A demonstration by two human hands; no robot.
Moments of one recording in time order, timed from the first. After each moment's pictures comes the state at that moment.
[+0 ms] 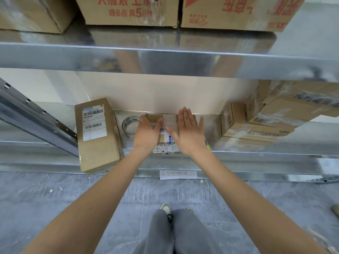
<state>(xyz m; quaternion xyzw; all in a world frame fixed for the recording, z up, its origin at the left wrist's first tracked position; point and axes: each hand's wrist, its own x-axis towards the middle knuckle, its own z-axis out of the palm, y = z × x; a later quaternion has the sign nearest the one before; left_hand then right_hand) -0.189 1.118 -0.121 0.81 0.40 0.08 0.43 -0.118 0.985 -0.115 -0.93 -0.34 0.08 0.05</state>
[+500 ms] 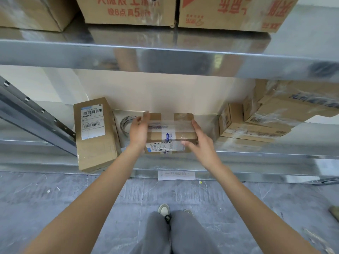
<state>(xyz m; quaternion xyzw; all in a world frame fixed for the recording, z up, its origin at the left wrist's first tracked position) -0.197 1.127 -0.121 0.63 0.43 0.13 0.63 -0.123 0.925 -0.115 -0.86 -0.26 0.19 0.39</state>
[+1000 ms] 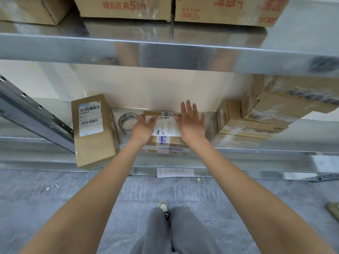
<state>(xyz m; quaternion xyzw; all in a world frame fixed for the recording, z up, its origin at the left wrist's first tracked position) -0.185 1.133 -0.144 0.76 0.40 0.03 0.50 -0.089 0.988 -0.117 -0.95 -0.28 0.11 0.08</state>
